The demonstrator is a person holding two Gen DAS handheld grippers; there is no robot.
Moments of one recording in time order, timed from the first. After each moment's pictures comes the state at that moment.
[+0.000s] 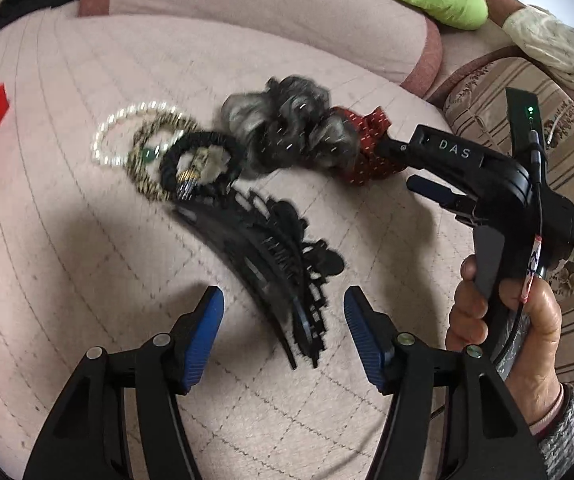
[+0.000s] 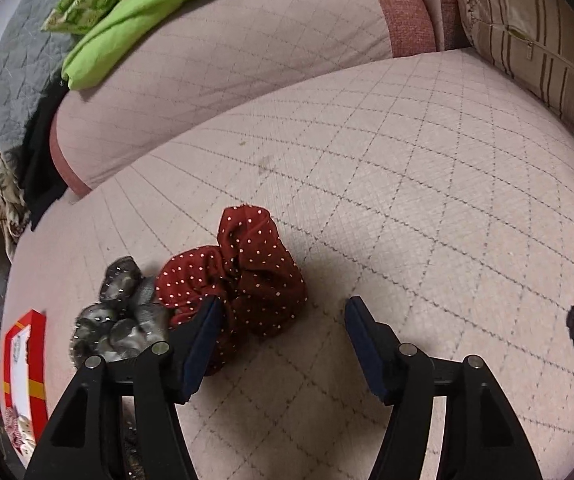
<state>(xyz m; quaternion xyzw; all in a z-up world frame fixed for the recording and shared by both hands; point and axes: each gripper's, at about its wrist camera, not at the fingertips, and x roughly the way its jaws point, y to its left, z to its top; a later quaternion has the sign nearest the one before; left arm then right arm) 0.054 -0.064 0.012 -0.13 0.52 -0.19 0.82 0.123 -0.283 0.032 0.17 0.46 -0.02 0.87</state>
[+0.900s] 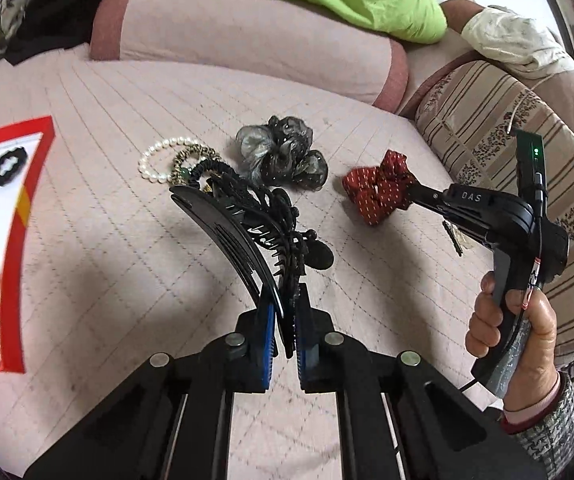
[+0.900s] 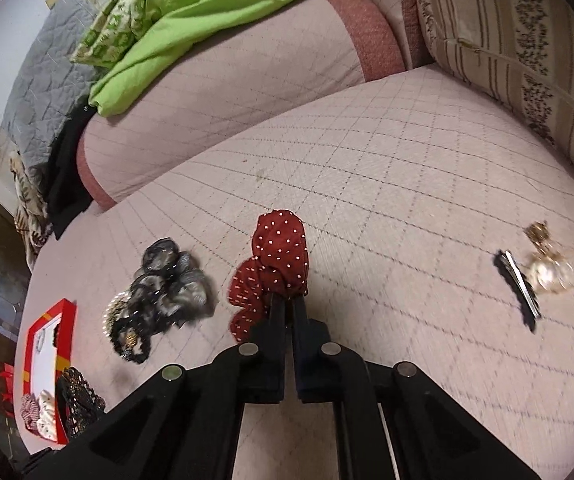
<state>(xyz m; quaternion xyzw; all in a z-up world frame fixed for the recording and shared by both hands) -0.017 -0.029 0.068 -0.09 0.46 -0.21 0.86 0.033 -0.306 0.071 0.20 0.41 -0.02 0.89</state>
